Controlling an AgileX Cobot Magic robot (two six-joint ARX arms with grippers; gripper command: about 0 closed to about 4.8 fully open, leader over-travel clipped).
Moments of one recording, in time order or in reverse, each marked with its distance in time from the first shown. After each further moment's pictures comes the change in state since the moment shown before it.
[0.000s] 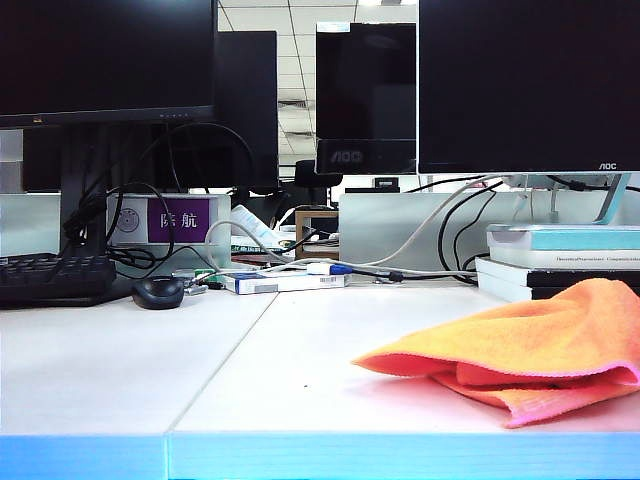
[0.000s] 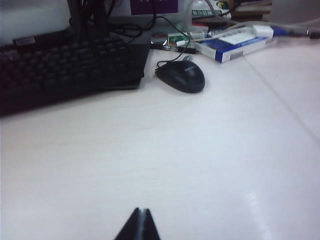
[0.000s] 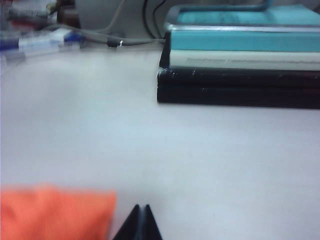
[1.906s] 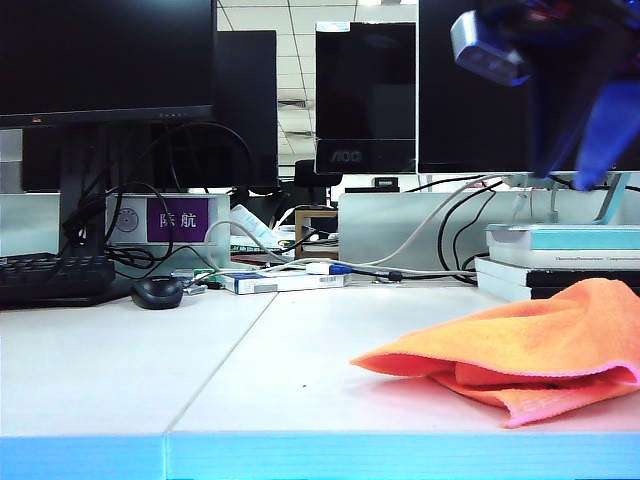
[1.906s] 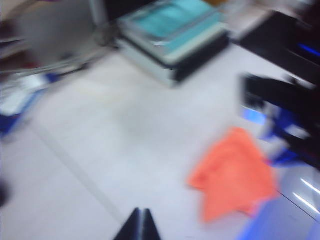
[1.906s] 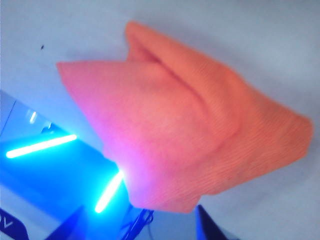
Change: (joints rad) left arm -0.415 1.071 1.378 -0.609 0.323 0.104; right arm 0.362 1.304 1.143 -0.951 -0.175 -0.063
